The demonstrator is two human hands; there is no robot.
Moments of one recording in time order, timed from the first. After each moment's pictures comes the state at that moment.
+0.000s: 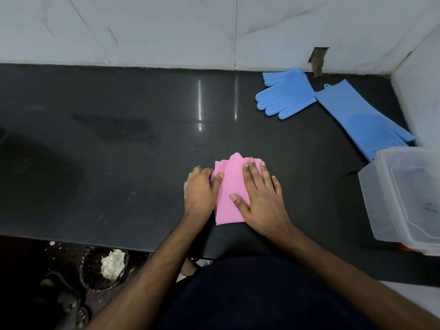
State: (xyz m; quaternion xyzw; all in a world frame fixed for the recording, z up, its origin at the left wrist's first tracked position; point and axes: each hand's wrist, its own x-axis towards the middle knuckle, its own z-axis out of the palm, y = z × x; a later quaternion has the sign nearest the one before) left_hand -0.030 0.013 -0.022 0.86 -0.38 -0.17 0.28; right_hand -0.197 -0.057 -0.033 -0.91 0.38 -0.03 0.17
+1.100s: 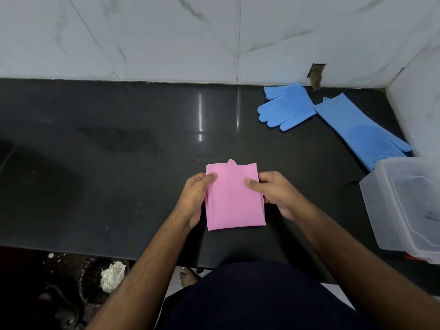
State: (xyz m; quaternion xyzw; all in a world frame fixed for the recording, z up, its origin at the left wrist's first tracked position) left_hand 0.001 0.017 0.005 0.66 -0.11 -0.50 0.55; right_hand -0.178 -0.108 0.020 -0.58 0.47 -0.07 0.67
